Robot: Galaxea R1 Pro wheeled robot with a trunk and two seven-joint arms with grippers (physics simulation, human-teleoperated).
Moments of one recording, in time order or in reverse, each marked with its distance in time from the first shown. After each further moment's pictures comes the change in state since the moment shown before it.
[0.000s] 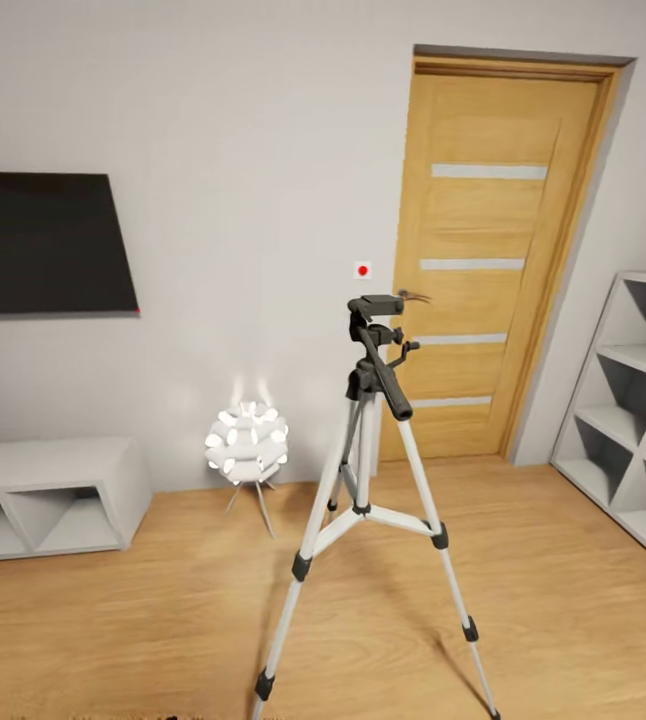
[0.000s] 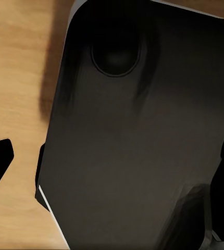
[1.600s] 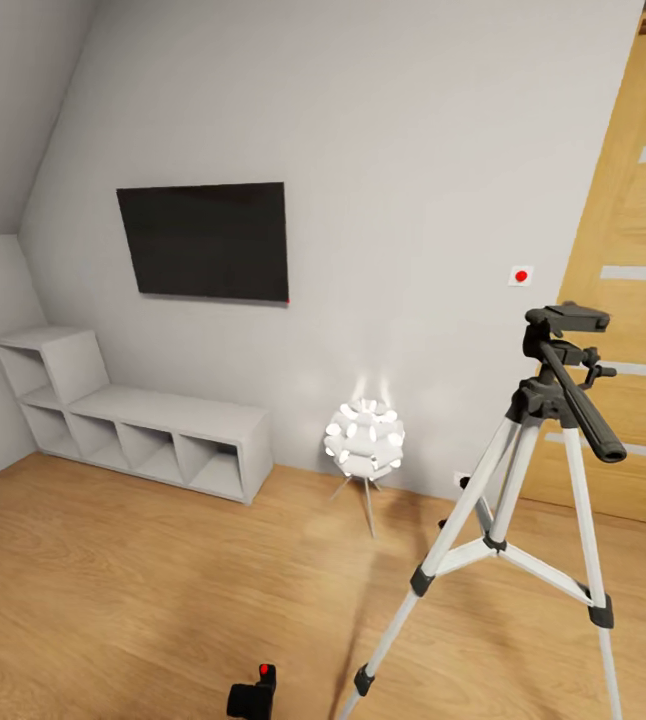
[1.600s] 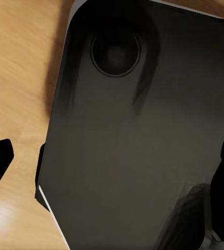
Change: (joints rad) left arm 0.000 0.000 0.000 0.000 0.000 0.000 0.000; right arm 0.000 0.000 0.000 0.000 -0.001 -0.003 0.000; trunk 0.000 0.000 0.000
